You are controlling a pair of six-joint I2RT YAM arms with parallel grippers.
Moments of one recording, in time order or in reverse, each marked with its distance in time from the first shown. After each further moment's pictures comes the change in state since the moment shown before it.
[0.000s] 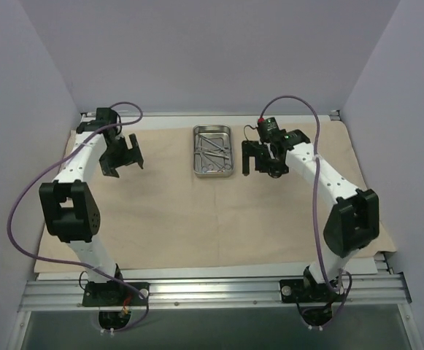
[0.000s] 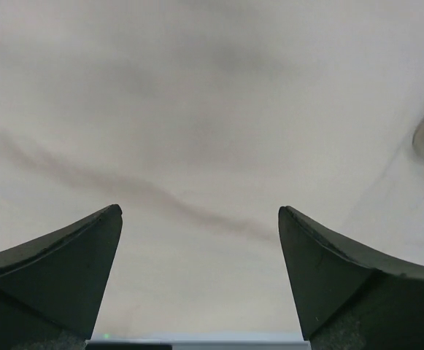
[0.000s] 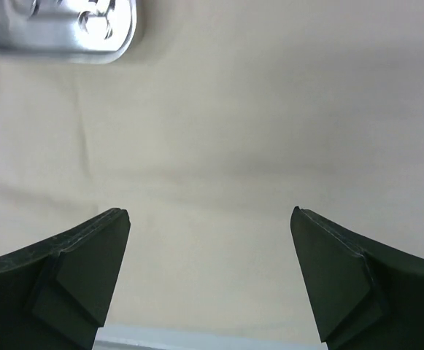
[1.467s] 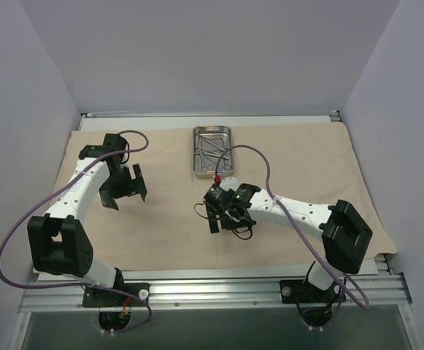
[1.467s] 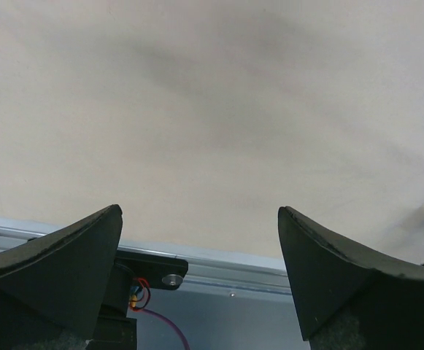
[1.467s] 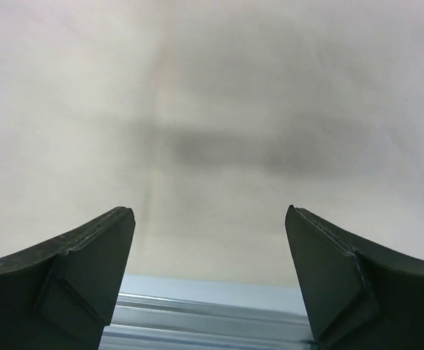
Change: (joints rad) left arm -0.135 -0.375 -0.406 -0.161 -0.074 -0.100; right arm 0.607 -0.148 -0.442 0.030 0.169 0.418
